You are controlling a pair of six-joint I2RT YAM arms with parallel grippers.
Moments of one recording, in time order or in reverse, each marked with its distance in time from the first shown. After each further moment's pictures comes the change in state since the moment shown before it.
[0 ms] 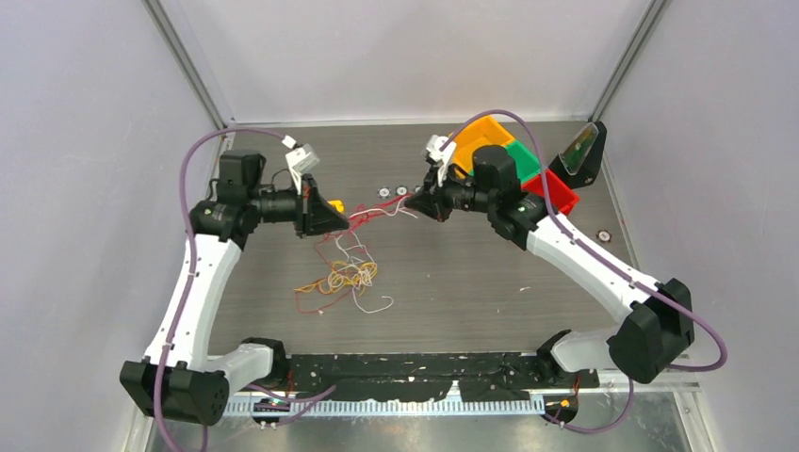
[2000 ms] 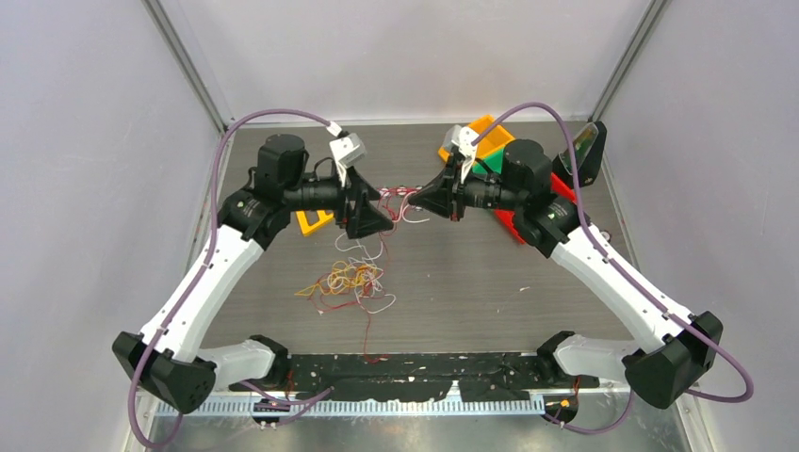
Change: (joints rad) left arm -0.288 0.058 0.125 0.123 -0.263 0.011; right arm -0.028 -0.157 0.044 -0.014 -0.185 0.056
